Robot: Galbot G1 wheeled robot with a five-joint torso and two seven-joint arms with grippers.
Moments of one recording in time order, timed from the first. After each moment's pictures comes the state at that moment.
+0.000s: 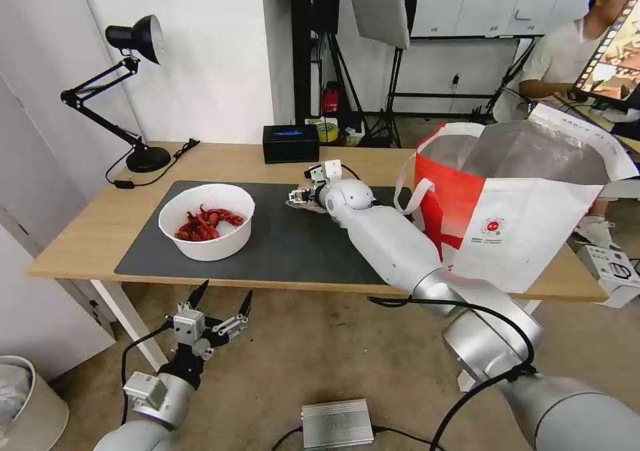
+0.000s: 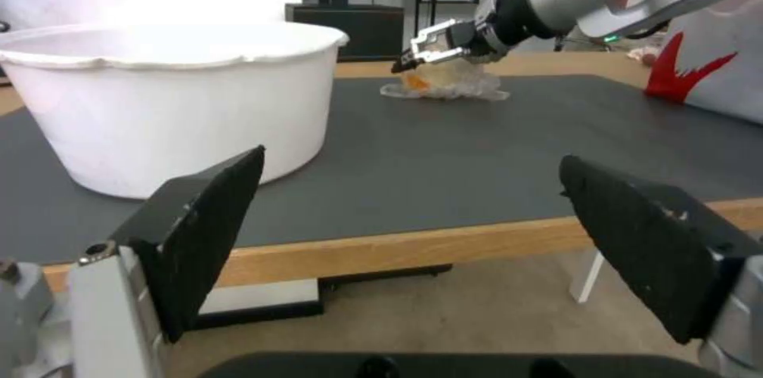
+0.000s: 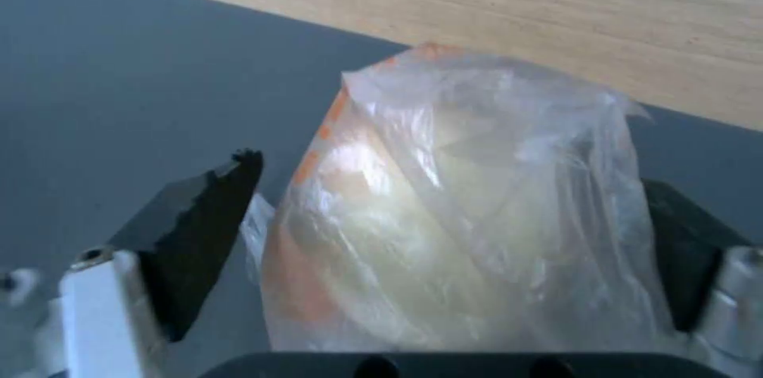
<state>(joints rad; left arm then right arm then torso) 1.68 -1.14 -0.51 -2.13 -0.35 -0.12 0.03 -0.11 1.54 -0.24 0.79 0.74 -0.53 0.12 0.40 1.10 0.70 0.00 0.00</state>
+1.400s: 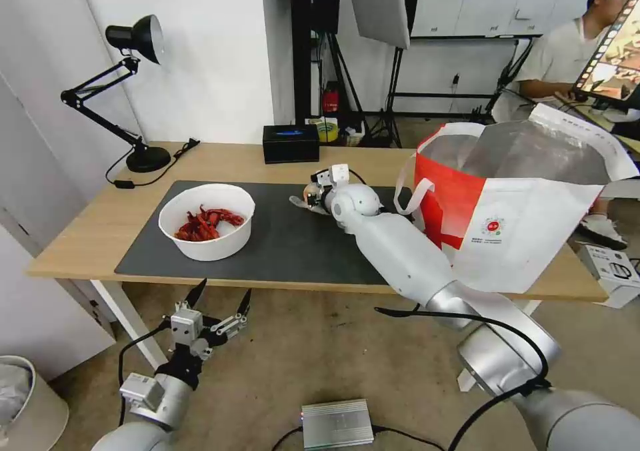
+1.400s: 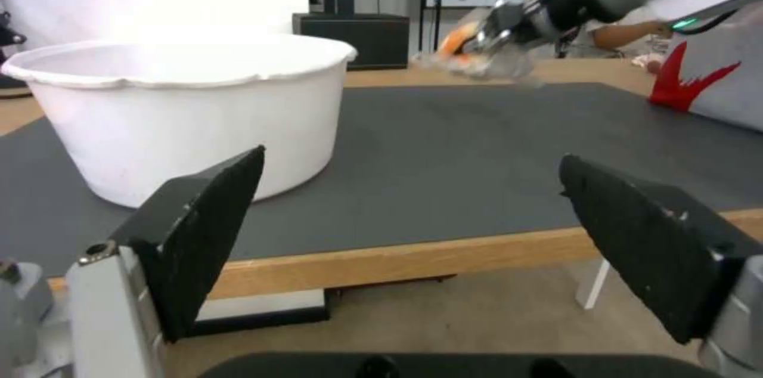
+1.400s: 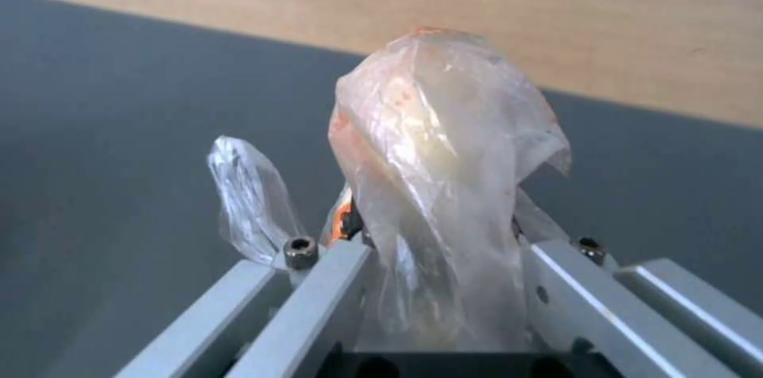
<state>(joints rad) 1.70 -1.15 -0.53 -2.15 -0.35 -0.12 0.03 -0.22 1.39 -0.24 1.14 0.88 -0.60 0.32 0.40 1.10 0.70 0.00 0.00</state>
